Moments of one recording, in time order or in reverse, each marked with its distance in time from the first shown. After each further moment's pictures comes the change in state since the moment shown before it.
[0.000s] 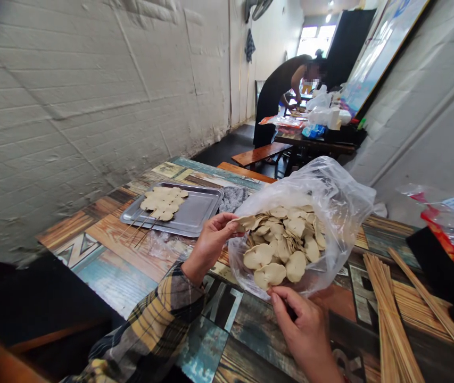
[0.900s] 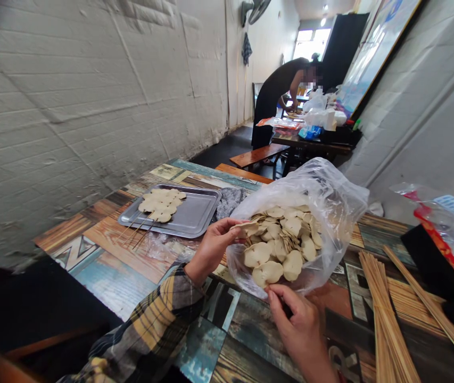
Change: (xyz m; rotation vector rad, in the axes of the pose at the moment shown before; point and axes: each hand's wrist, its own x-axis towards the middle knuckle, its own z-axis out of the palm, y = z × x) left_hand -0.007 0.000 0.011 0.002 -0.037 -0.081; right_hand 0.000 0.001 0.003 -0.037 0.033 -0.045
